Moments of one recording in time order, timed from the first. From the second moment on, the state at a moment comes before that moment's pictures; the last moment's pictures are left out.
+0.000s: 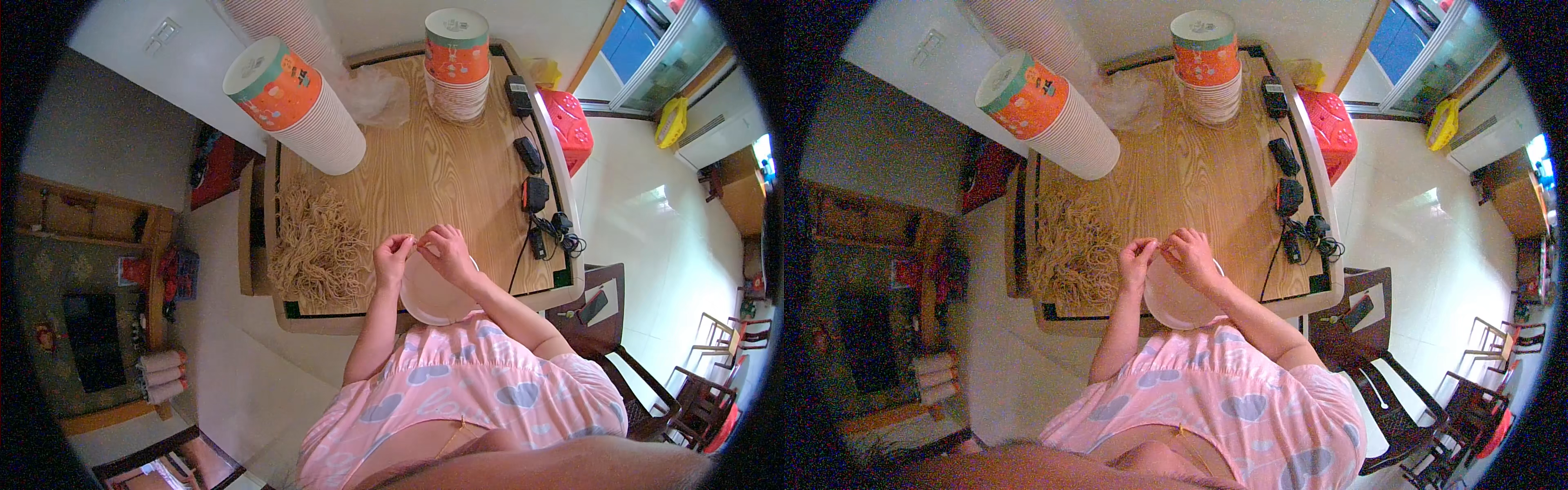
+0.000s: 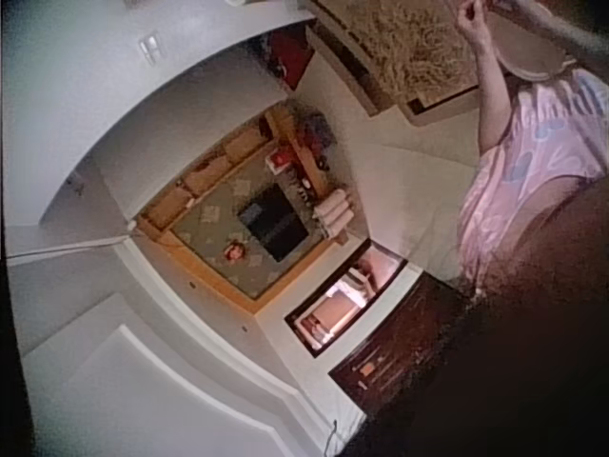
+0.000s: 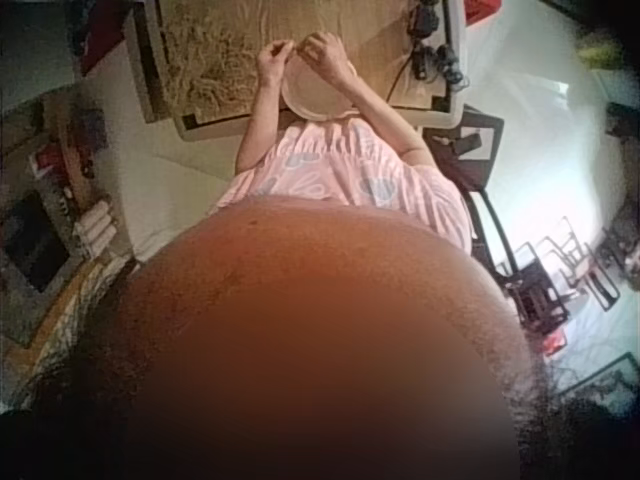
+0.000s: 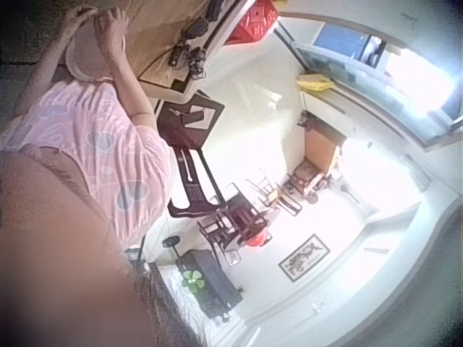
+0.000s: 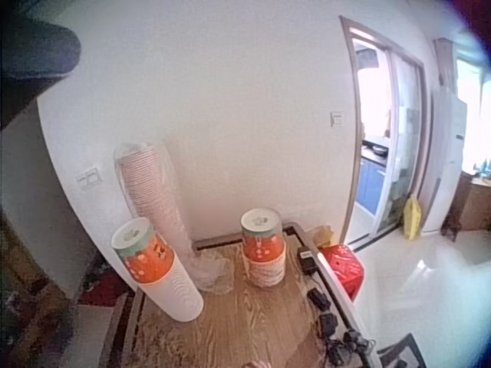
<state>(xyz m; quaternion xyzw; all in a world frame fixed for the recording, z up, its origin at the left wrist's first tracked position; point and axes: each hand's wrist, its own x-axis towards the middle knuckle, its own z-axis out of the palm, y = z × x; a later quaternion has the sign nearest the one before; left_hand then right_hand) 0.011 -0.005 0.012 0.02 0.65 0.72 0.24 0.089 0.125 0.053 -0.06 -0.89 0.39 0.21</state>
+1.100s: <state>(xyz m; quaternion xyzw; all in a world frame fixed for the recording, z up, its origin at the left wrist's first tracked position) 0.012 -0.007 0.012 0.02 0.67 0.70 0.24 0.087 0.122 0.051 -0.09 -0.90 0.39 0.17</state>
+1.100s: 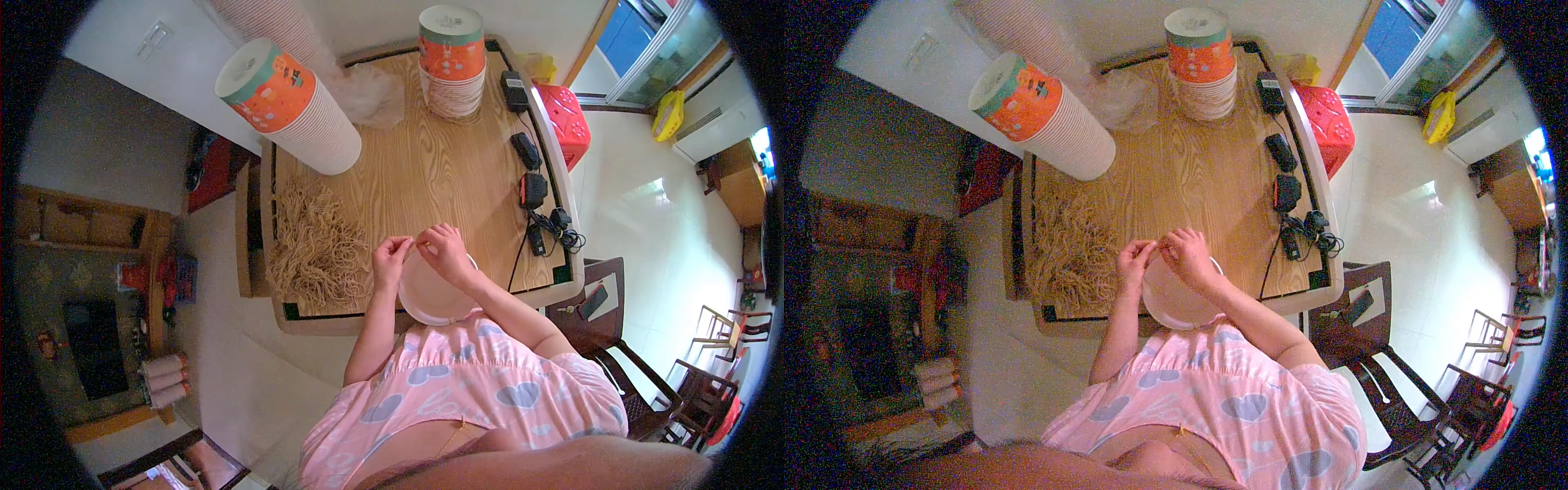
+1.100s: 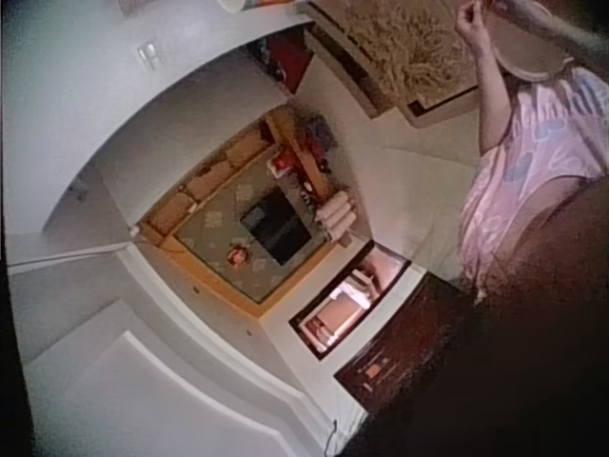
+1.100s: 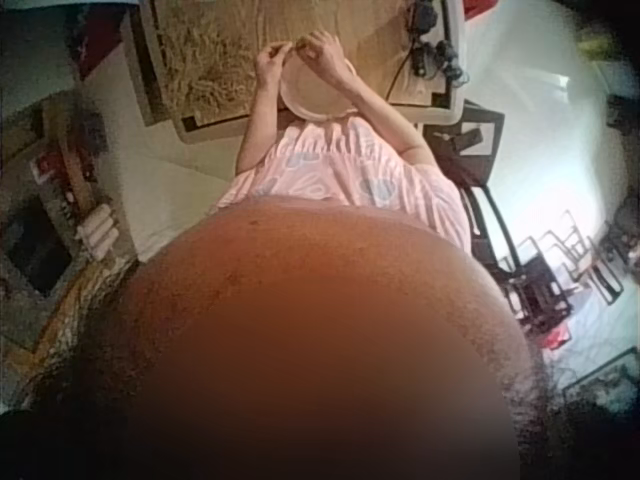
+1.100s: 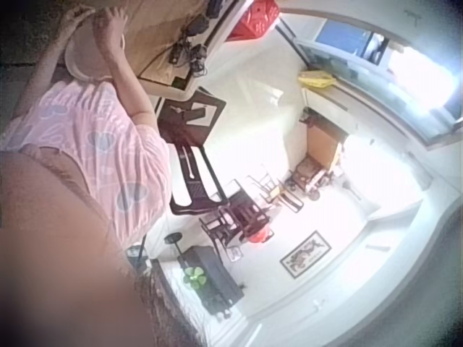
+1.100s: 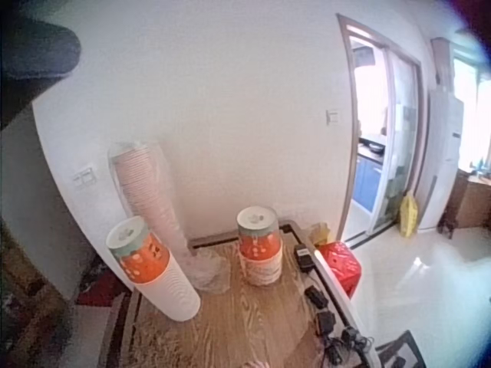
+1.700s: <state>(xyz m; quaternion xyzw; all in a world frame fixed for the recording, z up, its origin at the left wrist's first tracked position) 0.010 -0.006 0.008 0.05 0.64 0.70 0.30 0.080 0.135 0.044 -0.10 -0.84 0.52 0.14</state>
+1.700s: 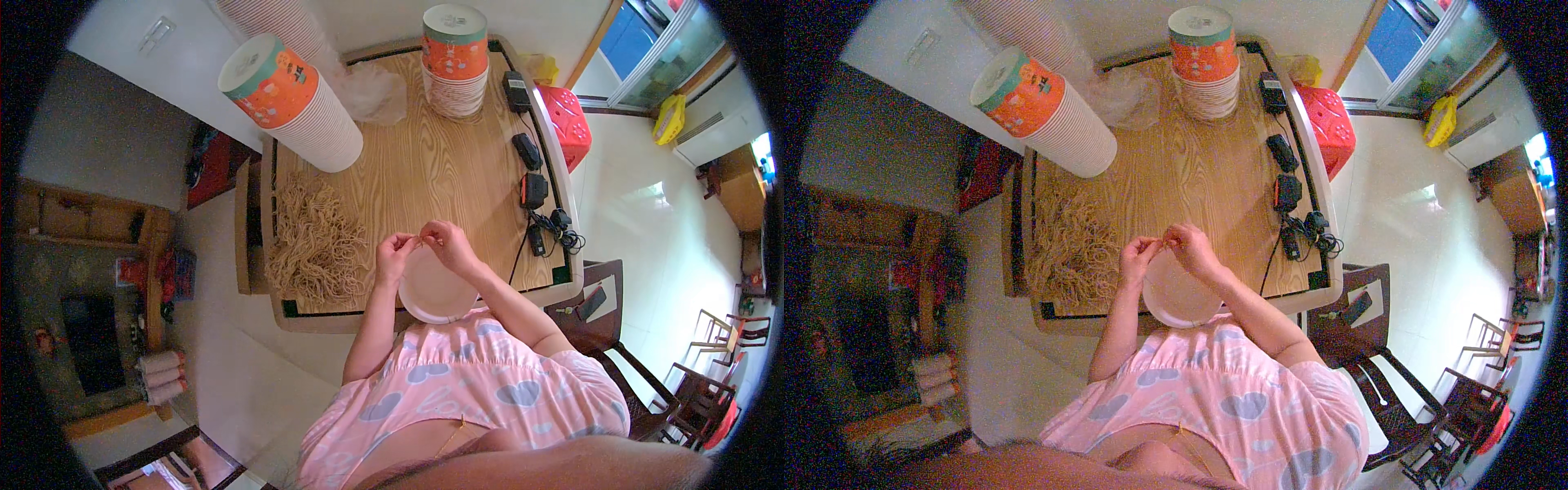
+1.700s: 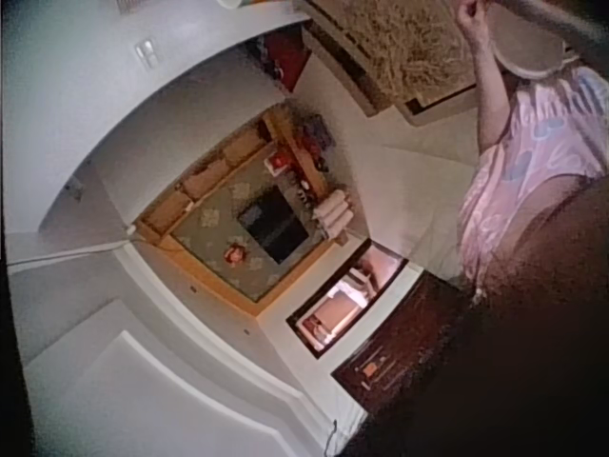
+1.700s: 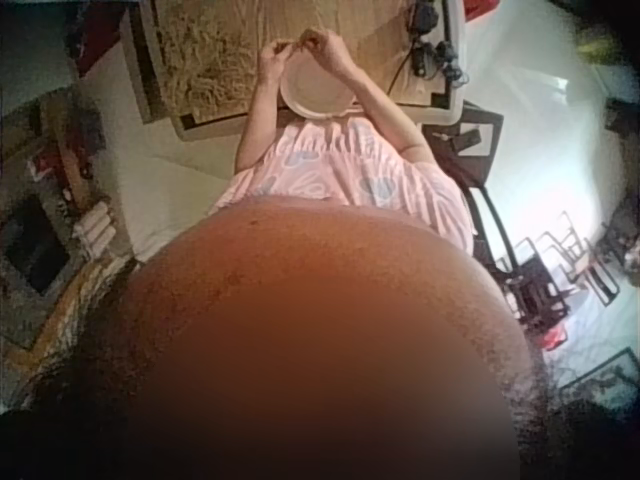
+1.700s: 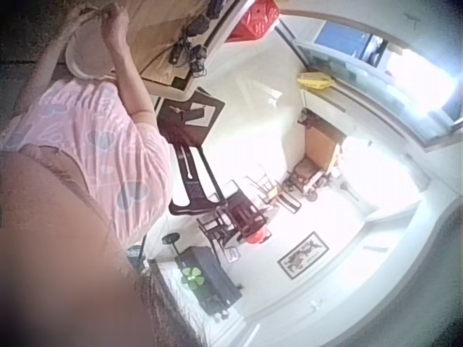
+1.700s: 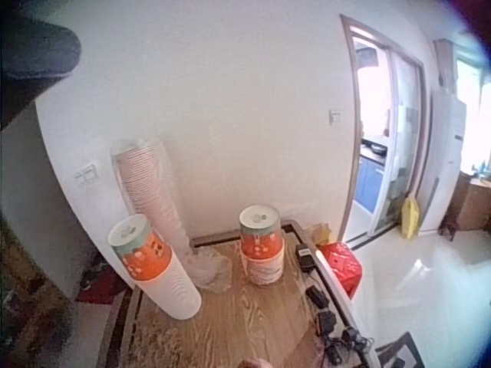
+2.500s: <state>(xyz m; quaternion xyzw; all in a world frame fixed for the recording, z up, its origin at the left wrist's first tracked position) 0.010 -0.009 0.002 0.03 0.60 0.74 0.31 0.083 0.139 0.048 -0.12 -0.82 0.56 0.09</state>
